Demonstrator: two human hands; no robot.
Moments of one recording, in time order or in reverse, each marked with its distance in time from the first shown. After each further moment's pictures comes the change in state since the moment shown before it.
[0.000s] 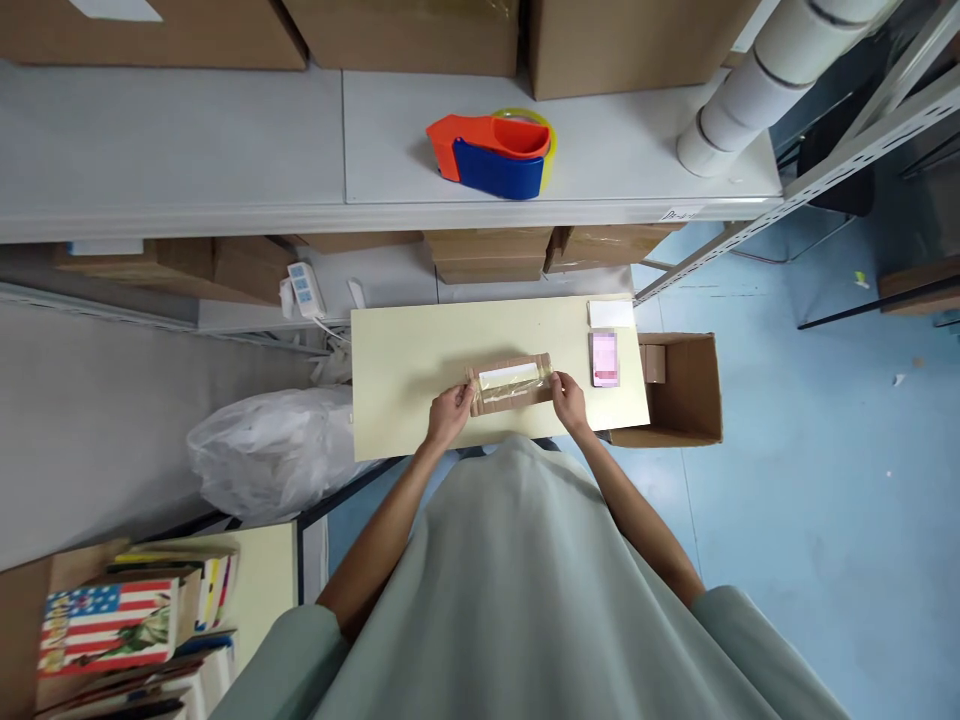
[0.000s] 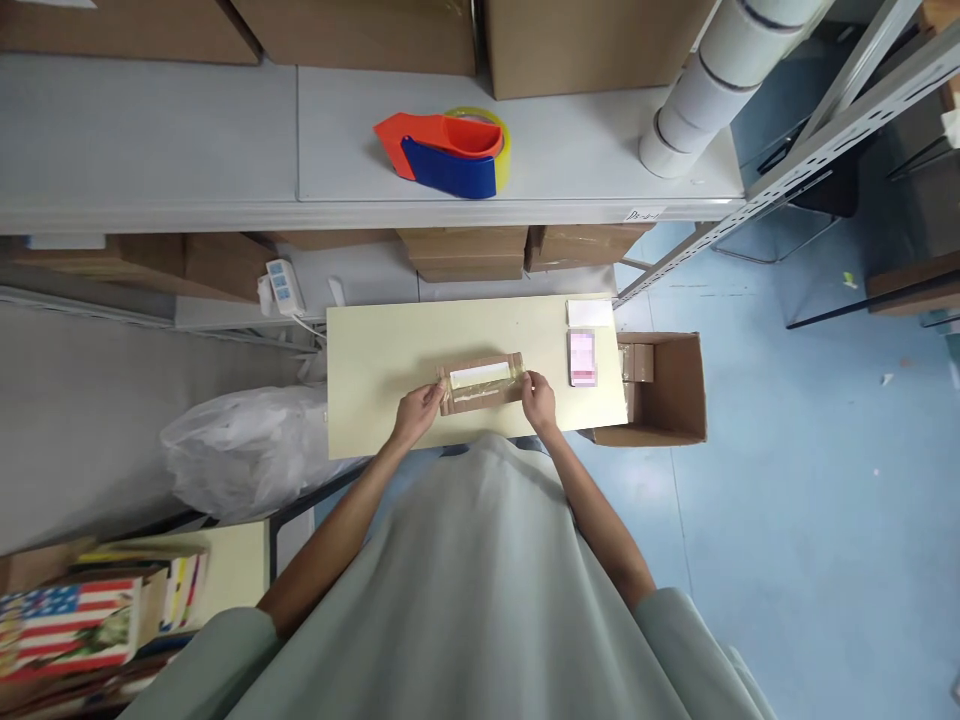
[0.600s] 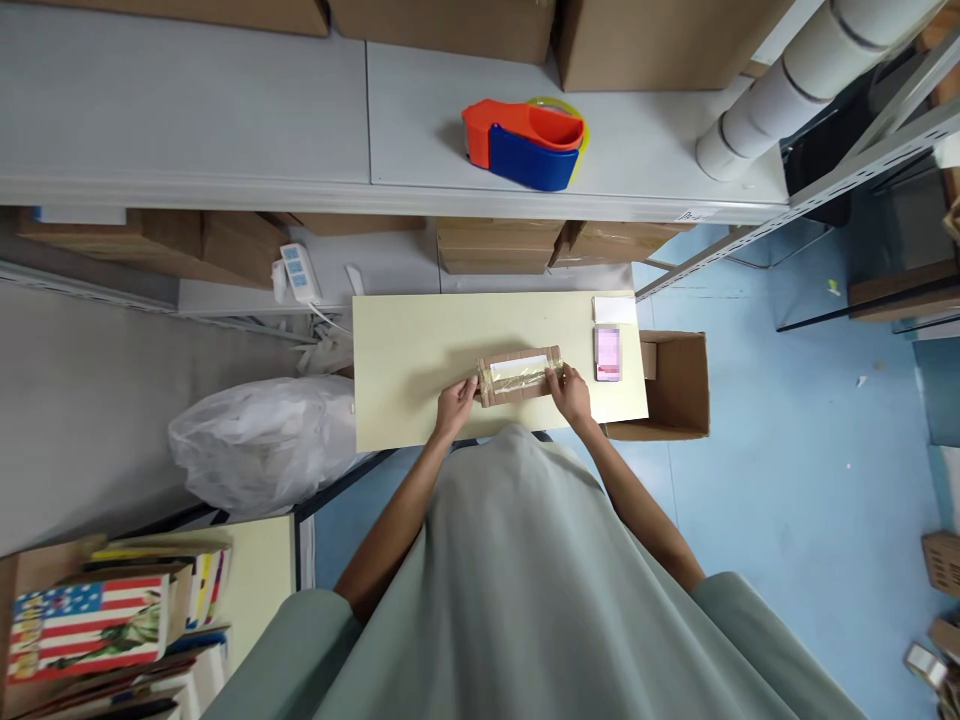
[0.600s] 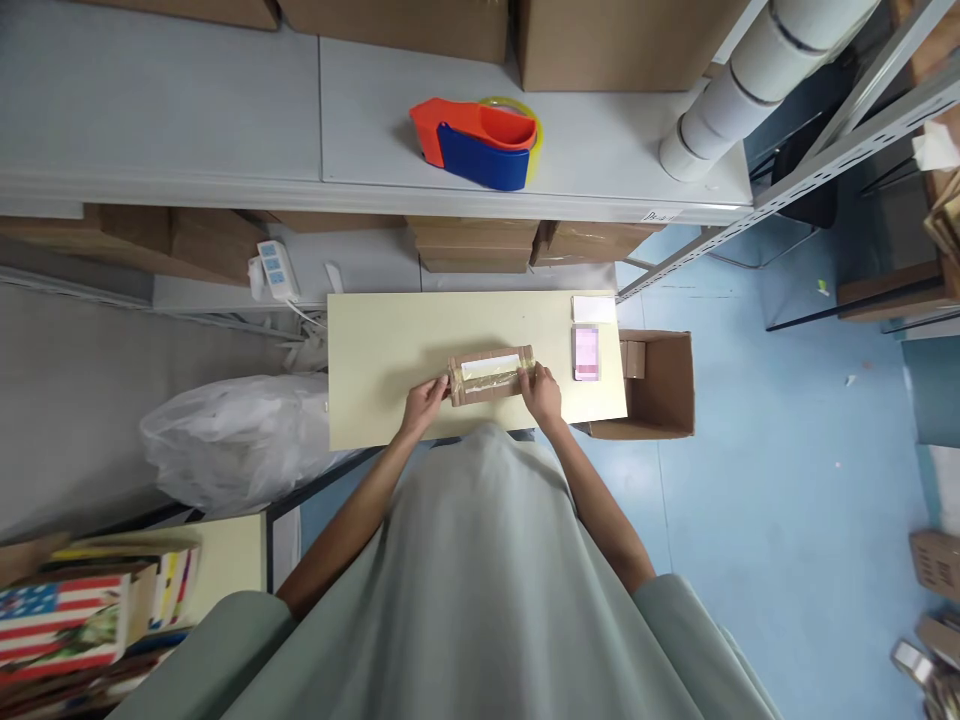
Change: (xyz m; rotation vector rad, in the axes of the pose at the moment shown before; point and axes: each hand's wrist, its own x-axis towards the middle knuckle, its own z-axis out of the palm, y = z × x) left_hand 0.002 -0.026 0.013 -0.391 -0.036 -0.089; right_hand -0.003 -0.006 0.009 -0.356 0.023 -0.082
